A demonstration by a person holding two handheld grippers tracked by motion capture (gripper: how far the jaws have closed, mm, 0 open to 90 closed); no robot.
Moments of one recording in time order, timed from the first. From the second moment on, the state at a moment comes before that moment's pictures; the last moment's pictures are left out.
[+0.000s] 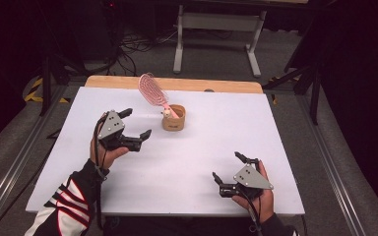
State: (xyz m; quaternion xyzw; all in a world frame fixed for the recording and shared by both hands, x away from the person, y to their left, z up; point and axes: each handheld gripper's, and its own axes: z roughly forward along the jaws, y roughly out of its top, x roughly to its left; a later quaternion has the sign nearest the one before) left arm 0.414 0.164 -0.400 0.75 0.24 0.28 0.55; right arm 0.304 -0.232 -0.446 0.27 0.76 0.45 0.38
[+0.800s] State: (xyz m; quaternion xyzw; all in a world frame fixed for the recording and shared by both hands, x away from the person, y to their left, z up) left arm 0.378 0.163 -0.397 0.76 0.20 0.28 0.55; right arm 0.302 -0.231 -0.443 0.27 0.76 0.45 0.39
